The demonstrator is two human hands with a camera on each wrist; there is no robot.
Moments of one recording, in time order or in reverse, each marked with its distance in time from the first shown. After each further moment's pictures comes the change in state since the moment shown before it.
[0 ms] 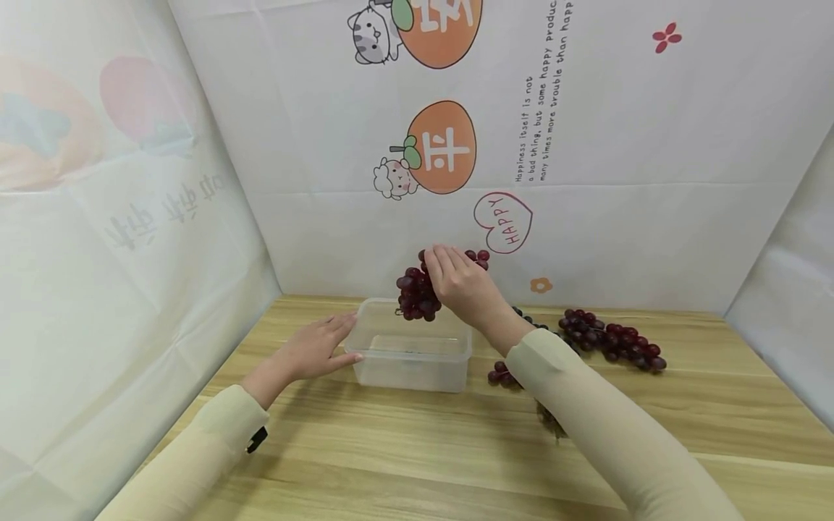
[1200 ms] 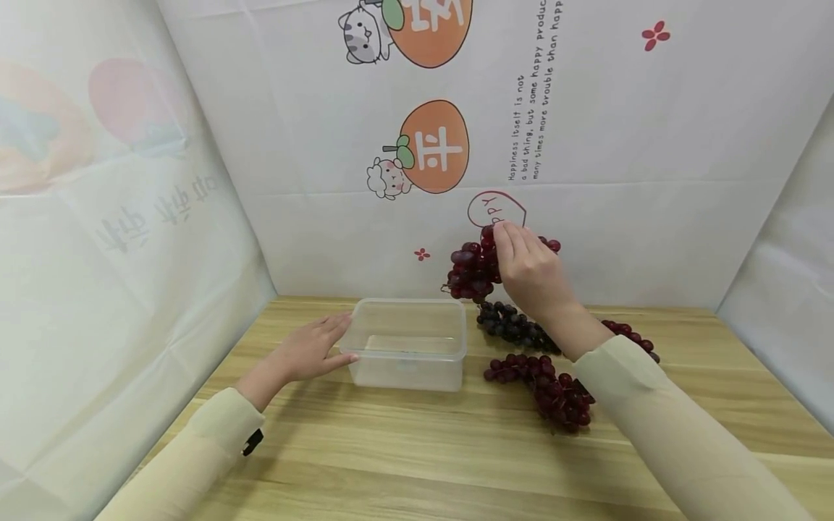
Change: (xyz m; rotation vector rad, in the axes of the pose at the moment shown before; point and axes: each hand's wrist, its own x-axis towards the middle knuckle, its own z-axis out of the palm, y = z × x) left_hand 0.000 -0.004 0.003 -0.017 0.018 0.024; right_hand -0.041 0.051 -0.056 -0.063 0.134 0.202
